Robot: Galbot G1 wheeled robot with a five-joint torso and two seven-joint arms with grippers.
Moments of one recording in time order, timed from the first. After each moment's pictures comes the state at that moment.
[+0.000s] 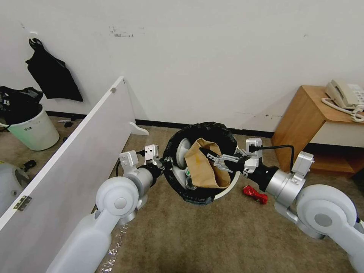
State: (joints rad) left arm 0.95 -1.13 -0.14 -2.14 -1.24 0.63 -0.63; right arm -1.15 0.60 0.36 2.33 1.38 -0.27 0.04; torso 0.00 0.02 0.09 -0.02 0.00
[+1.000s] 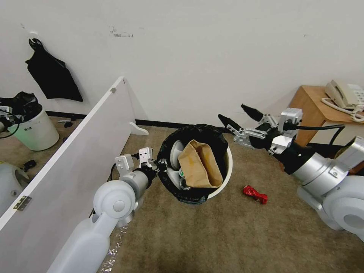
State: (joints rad) left arm 1.02 -1.14 -0.20 -2.15 -1.14 0.63 -0.57; right arm -1.25 0.58 0.64 2.41 1.13 -0.13 -0.02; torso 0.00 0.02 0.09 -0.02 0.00
